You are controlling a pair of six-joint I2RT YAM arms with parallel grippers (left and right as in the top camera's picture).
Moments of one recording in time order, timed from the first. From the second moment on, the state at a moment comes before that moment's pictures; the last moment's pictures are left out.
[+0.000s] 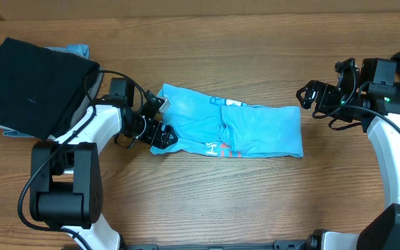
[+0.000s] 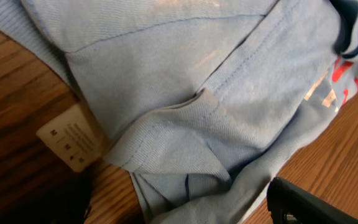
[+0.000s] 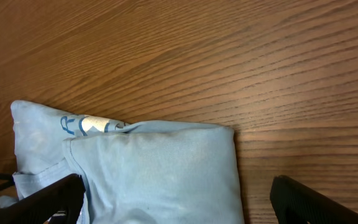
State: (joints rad) left arm -0.07 1.87 1.07 -0.65 0.53 0.35; right arm -0.20 1.51 1.17 -0.72 -0.40 0.13
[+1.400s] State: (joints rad) left arm -0.07 1.92 1.10 -0.62 0.56 0.50; right arm -0.20 1.51 1.17 -0.72 -0.41 0.13
